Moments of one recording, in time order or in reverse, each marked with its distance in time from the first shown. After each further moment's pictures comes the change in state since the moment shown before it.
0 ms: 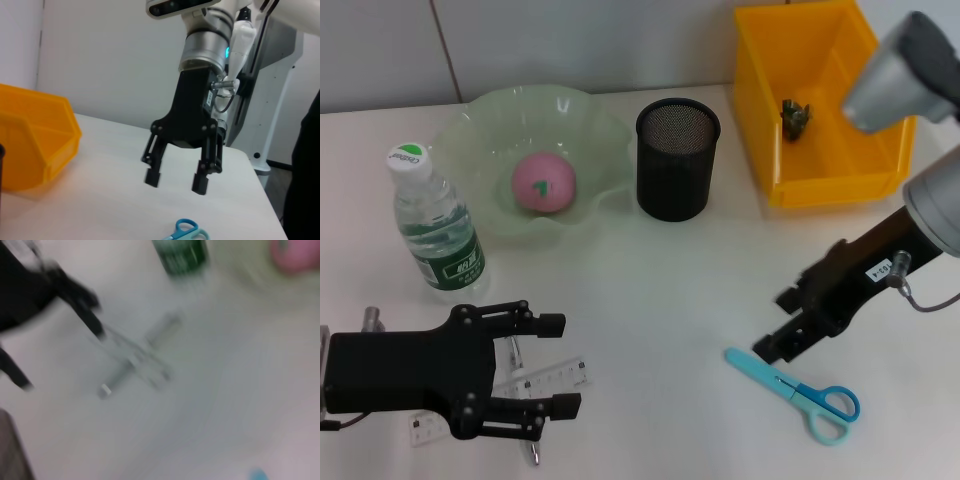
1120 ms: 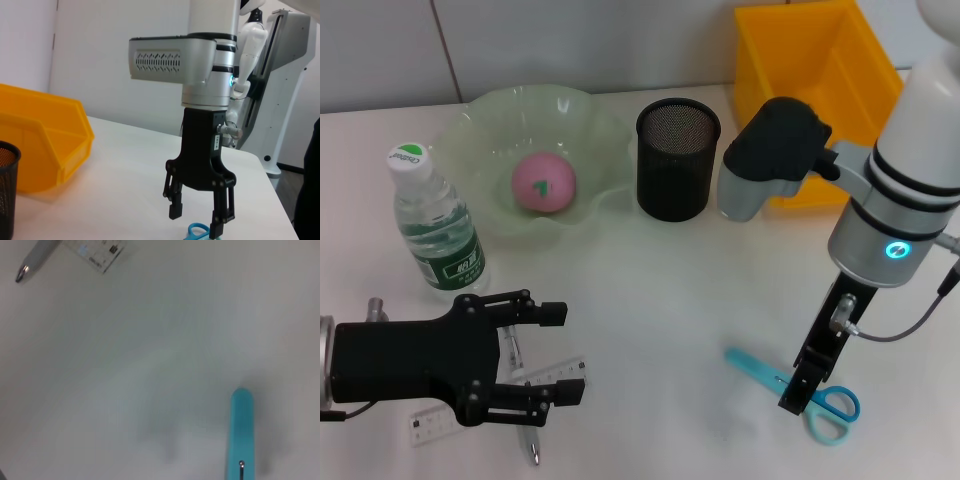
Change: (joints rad) left arm -0.011 -0.001 -0.002 -0.010 -0.008 -0.026 -0.005; right arm 0.216 0.009 -0.313 0.259 -0.243 0.038 0.220
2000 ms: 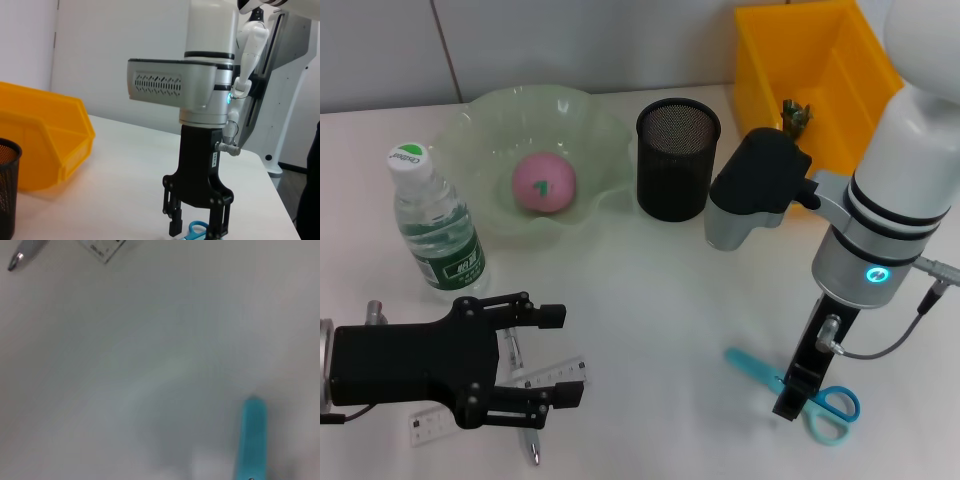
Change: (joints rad) left arm 0.005 0.000 0.001 -0.003 0.000 -0.004 0.006; right arm -0.009 0.002 -0.079 0.072 0.025 0.105 -0.019
